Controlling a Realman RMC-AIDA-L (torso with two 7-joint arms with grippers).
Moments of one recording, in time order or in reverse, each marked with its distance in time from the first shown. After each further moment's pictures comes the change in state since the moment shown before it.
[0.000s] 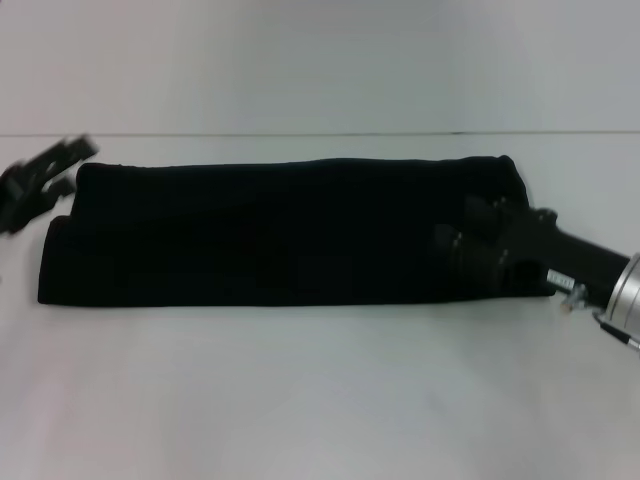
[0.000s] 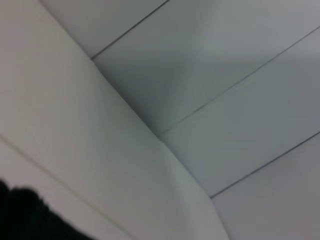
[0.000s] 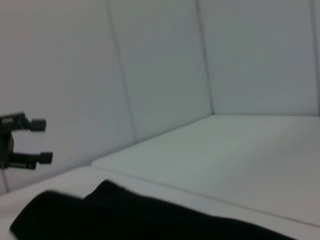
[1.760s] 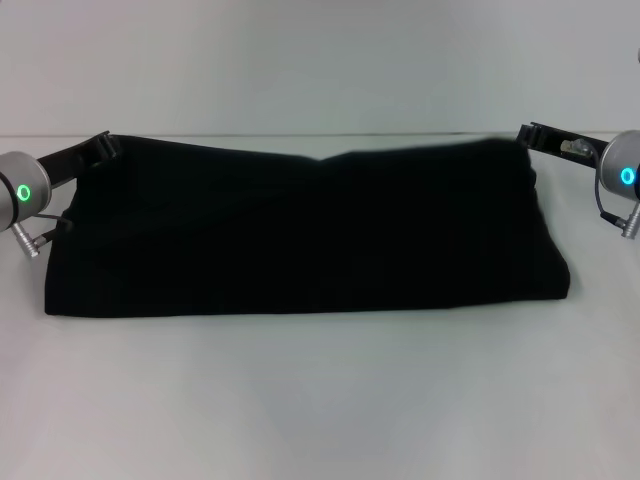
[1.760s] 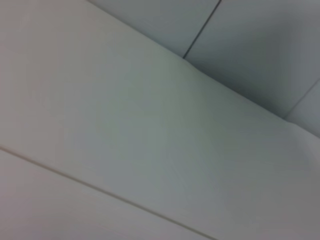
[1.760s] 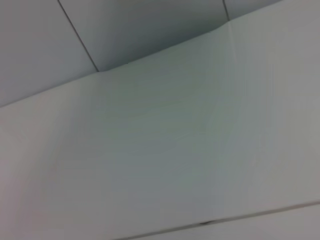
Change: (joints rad) left arm -0.300 -0.144 -0.027 0.102 0.326 -0.660 0.004; right arm 0.293 -0.001 0.115 -0.061 -0.306 0.728 0.875
